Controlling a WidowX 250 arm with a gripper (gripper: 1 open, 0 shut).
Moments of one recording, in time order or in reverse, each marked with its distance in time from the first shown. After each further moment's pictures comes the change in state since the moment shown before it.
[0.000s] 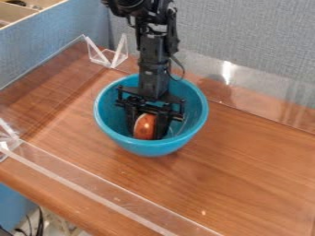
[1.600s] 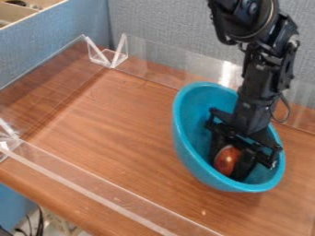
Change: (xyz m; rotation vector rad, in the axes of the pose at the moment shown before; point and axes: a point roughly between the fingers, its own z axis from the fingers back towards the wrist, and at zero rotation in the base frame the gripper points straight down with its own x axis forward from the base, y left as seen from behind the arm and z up) arm -0.005 -0.122 -0.016 0.082 -0.007 -0.421
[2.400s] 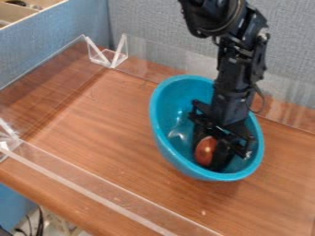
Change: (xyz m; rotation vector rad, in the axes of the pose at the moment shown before) arm -0.015 0.039 -0.003 0.027 -0.004 -0.056
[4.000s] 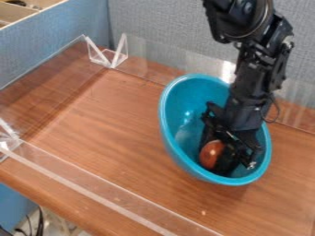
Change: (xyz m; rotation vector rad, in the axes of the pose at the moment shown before) arm 0.006 -0.028 0.006 0.032 0.062 -0.207
